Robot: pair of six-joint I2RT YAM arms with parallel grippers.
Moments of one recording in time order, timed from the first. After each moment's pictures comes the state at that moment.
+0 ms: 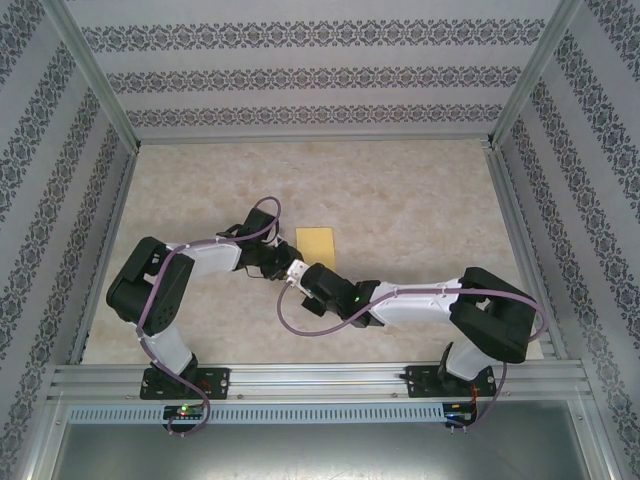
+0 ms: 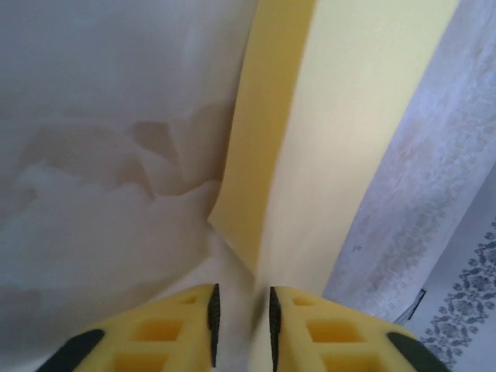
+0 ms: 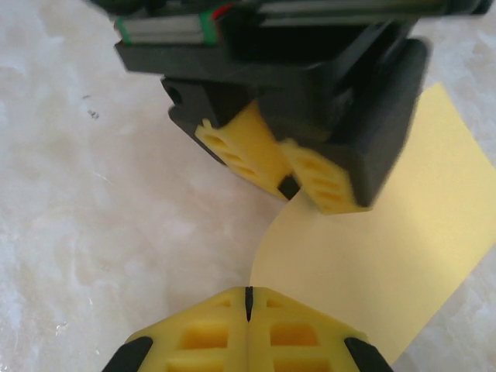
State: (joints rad) left arm -0.45 1.72 0.87 -0.18 0.54 -0.97; right arm 1.08 1.58 0.74 0.02 0.27 -0.08
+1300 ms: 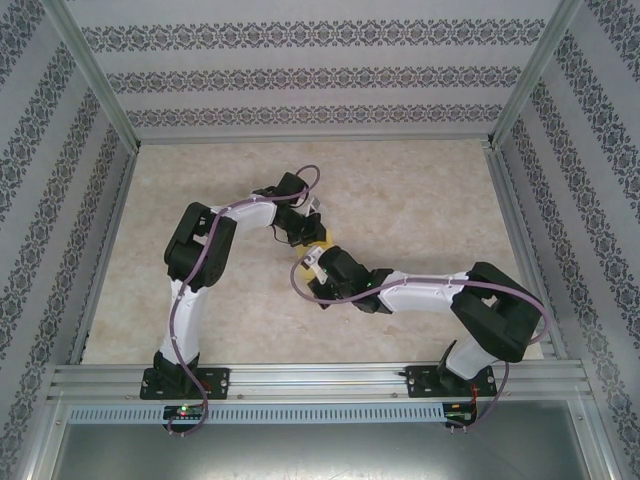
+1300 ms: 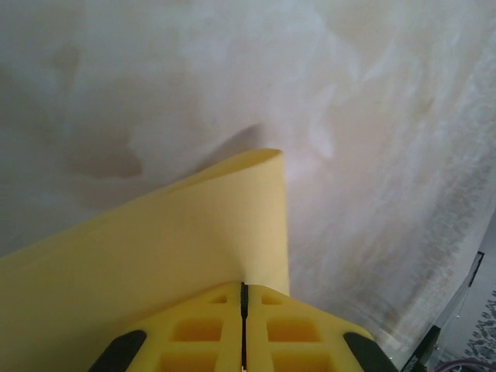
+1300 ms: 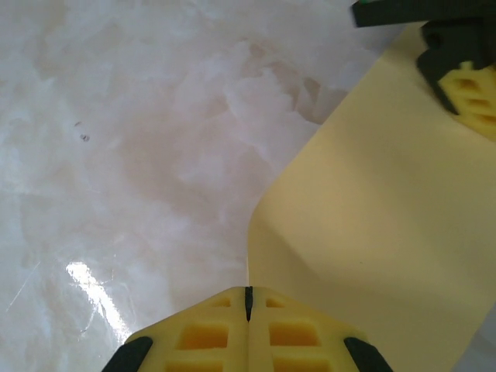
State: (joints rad) left arm -0.45 2.20 1.51 -0.48 0.64 -0.59; right arm 0.91 1.57 0.71 0.05 -0.02 0.15
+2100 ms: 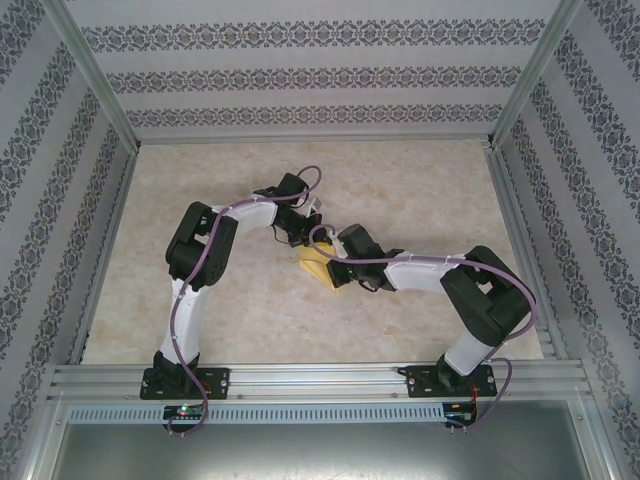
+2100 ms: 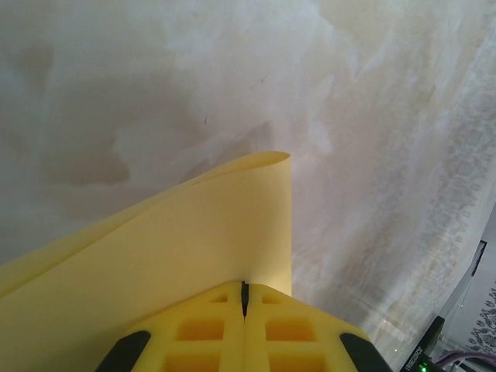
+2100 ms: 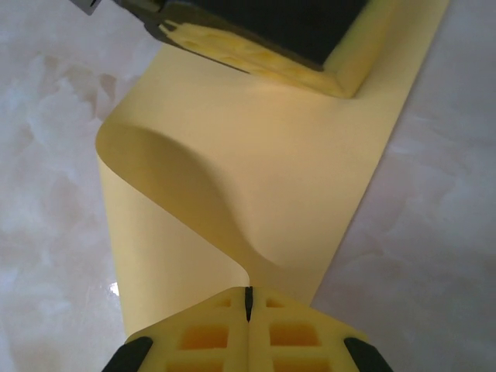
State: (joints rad) left arm -0.45 2.21 1.52 -0.48 0.66 -0.56; right arm 0.68 1.66 0.75 0.00 -0.13 0.27
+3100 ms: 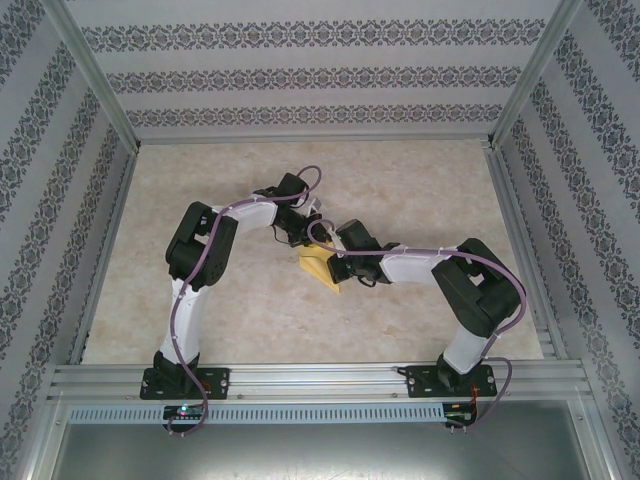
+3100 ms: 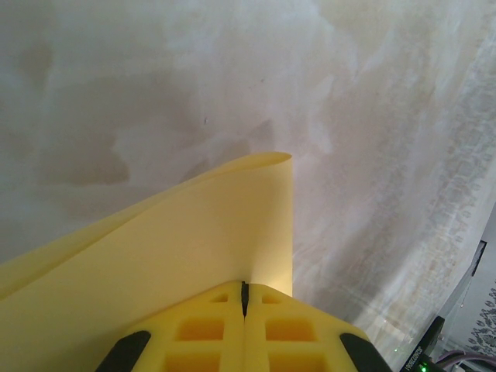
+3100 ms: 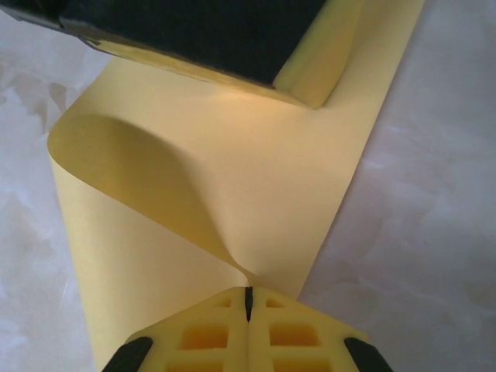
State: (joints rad) left arm -0.45 2.21 1.52 -0.48 0.66 -0.56; right arm 0.66 1.73 0.81 -0.04 -0.13 0.27
